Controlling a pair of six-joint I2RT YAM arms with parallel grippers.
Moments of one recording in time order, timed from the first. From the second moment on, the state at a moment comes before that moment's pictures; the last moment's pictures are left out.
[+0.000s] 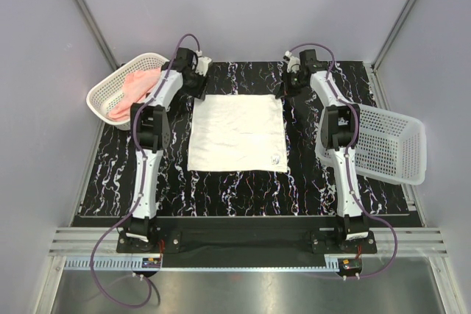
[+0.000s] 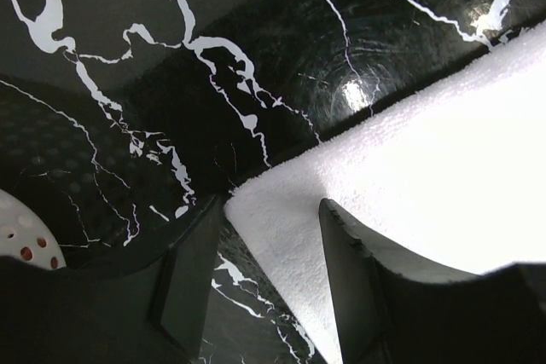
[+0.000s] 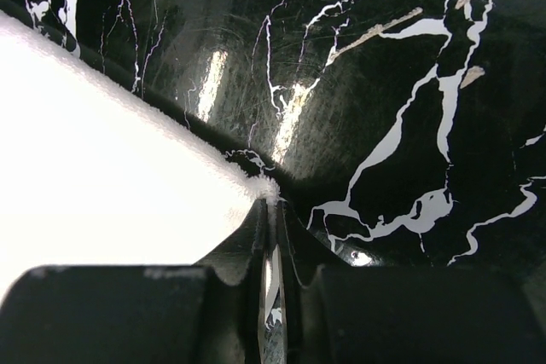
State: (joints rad) left arm -0.16 2.56 2.34 -0.80 0.23 0.29; right arm 0.13 2.70 2.47 -0.77 -0.54 0.04
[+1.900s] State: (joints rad) left arm -0.13 2.31 2.03 -0.54 0.24 0.15; right arm 0.13 2.48 2.19 -0.58 -0.56 -0.03
